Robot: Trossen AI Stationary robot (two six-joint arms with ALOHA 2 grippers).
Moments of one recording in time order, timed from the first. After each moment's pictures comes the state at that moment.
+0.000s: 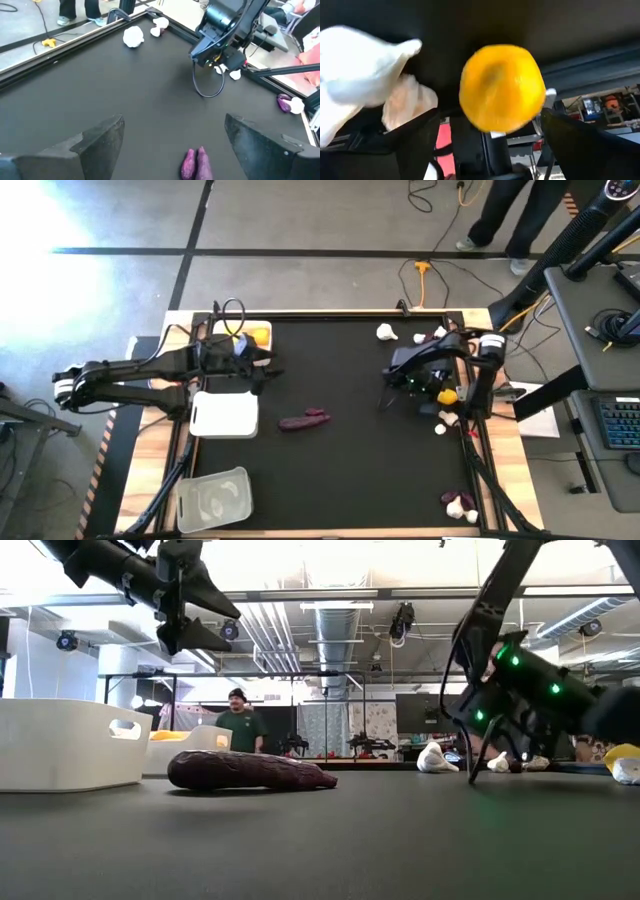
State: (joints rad) left arm 0.25 0.89 0.62 -0.15 -0.02 -0.39; right arm -0.35 1.87 0.83 -1.41 0.03 0.14
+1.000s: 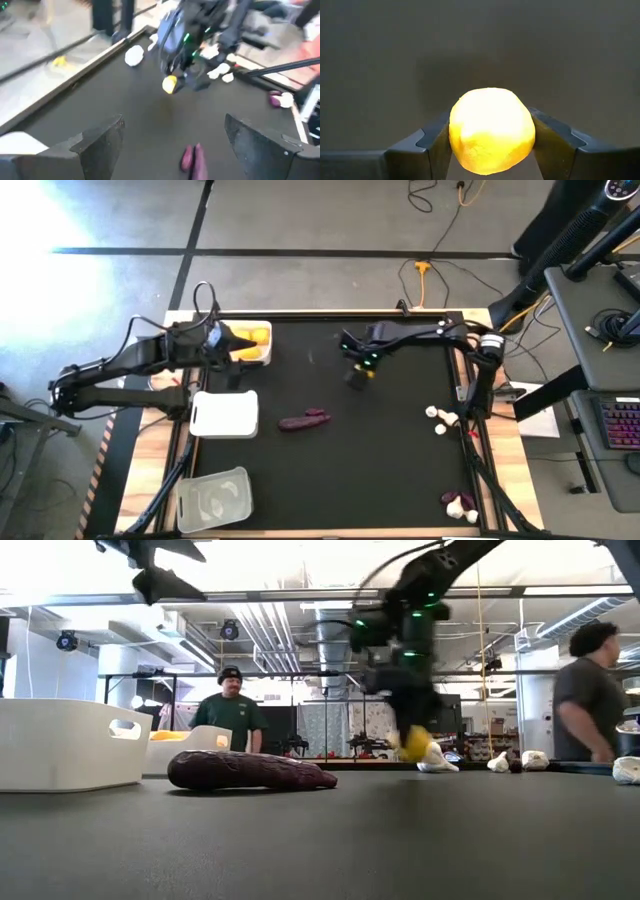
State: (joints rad) left arm 0.25 0.74 0.86 -0.53 -0.04 -0.30; right arm -0.35 1.88 1.34 -0.86 -0.04 0.23
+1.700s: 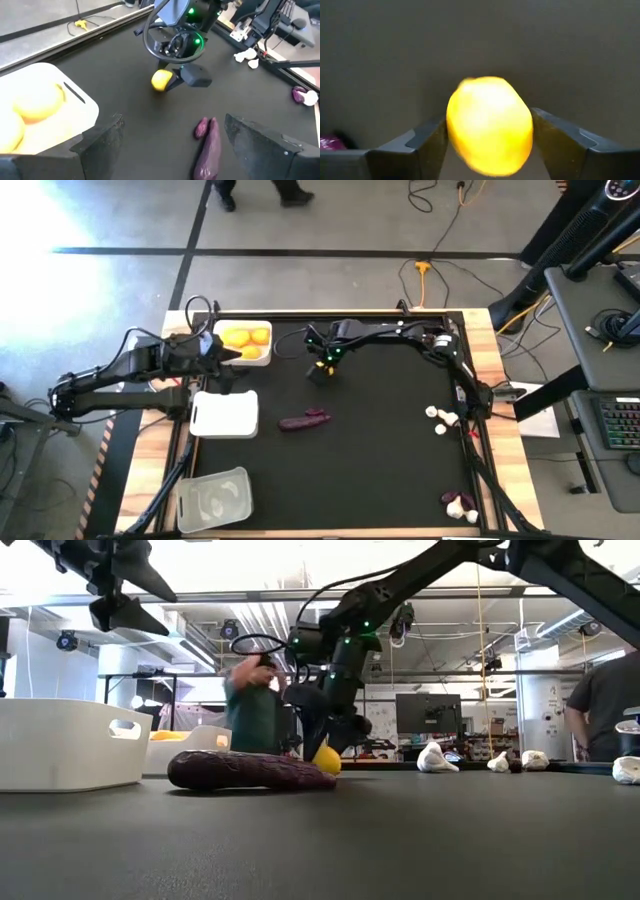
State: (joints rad) left arm 0.24 0.59 0.73 -0.68 -0.12 -0.47; right arm -0.33 2.24 1.79 -0.79 -0.13 0.24
